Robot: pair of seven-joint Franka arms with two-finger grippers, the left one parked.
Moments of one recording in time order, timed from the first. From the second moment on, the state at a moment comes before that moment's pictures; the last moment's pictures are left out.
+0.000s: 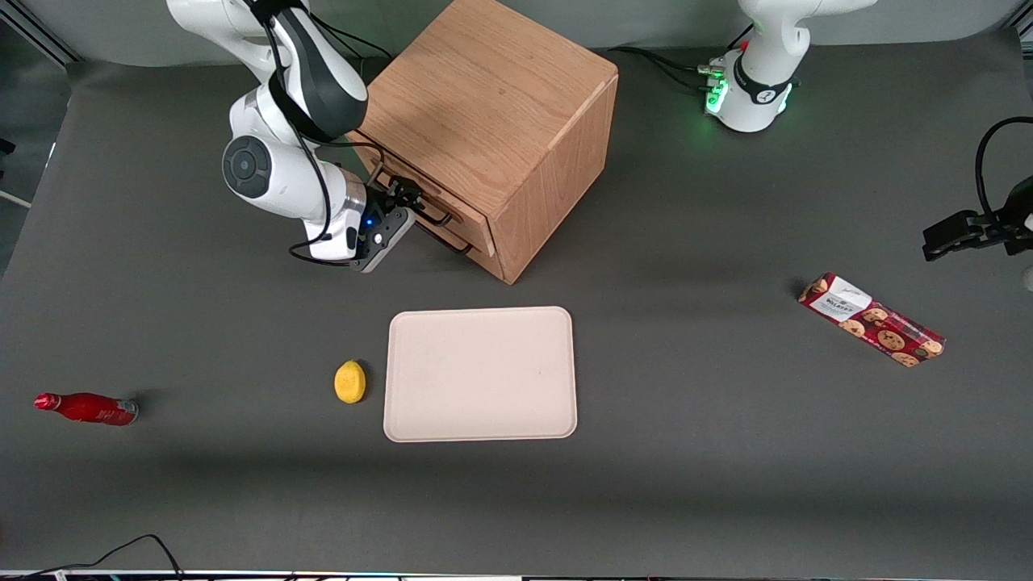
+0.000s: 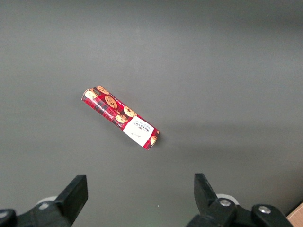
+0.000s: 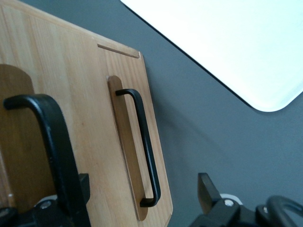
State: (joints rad) arm -0.05 0.05 0.53 -2.17 0.39 2.09 -0.42
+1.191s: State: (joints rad) arm -0.06 0.10 0.43 -2.09 0.28 2.10 -0.42
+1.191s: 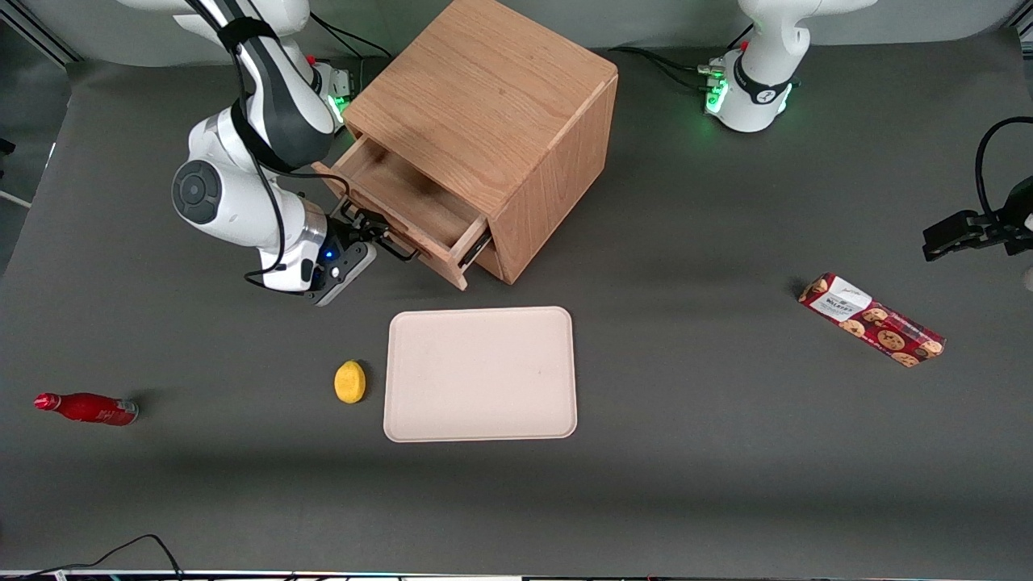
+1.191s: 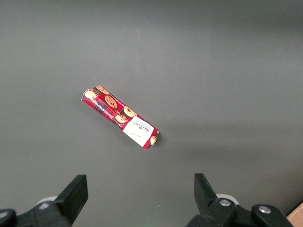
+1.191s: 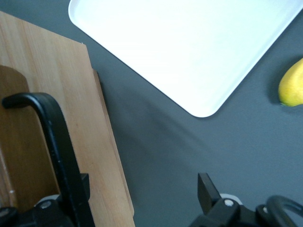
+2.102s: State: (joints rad) arm -0.07 0.16 0.36 -2.02 0.22 2.10 -0.42
